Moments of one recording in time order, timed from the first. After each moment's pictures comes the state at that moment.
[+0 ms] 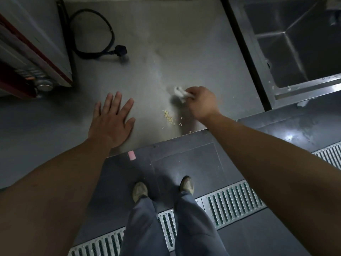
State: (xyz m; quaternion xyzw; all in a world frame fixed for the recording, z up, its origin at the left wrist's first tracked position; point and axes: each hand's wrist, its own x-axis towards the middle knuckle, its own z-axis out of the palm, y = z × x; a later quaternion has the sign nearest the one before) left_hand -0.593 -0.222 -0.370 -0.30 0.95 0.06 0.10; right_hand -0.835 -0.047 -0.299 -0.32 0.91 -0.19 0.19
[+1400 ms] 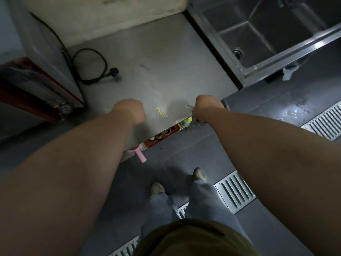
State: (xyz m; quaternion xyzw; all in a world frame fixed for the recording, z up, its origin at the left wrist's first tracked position) left_hand -0.667 -0.191 -0.238 -0.21 0.93 0.01 0.31; right_hand -0.788 0.030 -0.206 -0.20 0.95 0.02 0.26
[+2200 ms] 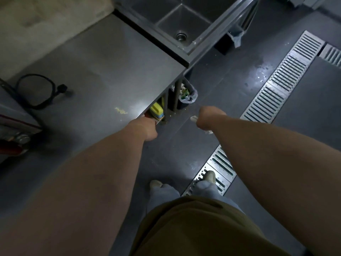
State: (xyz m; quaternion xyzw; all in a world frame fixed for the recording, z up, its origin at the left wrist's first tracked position) left_hand -0.672 -0.006 -0.245 -0.02 0.93 0.02 0.36; right_hand -0.733 0.228 -0.212 -0.06 0.94 -0.02 0.34
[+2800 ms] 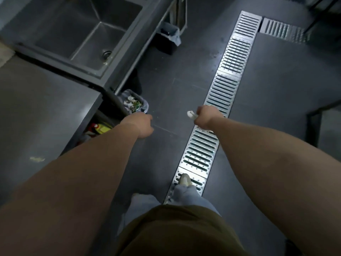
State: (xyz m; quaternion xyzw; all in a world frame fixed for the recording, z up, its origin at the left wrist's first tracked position) left_hand -0.806 0.296 -0.217 0.14 0.93 -0.03 0.33; right_hand -0.782 0.554 -0.203 0.10 0.94 -0.15 0.28
